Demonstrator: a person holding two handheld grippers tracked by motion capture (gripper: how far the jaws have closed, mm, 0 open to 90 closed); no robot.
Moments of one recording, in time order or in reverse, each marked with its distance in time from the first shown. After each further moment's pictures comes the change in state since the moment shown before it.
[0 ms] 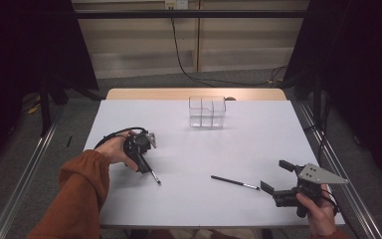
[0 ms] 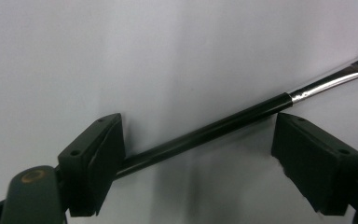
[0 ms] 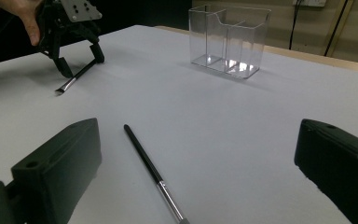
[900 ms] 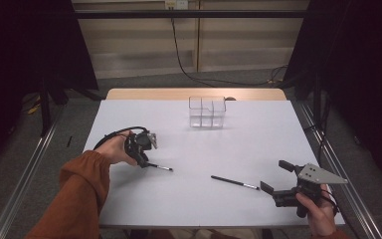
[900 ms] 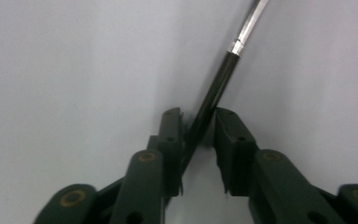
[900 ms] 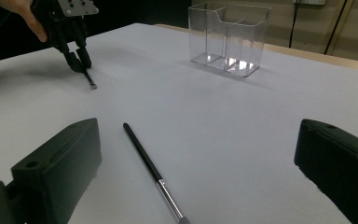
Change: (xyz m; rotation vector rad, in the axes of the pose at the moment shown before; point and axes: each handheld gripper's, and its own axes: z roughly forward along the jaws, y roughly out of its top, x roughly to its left) left arm -0.005 0.005 -0.008 0.021 -0.026 0.013; right arm 0.000 0.000 0.000 0.008 -0.002 -0.001
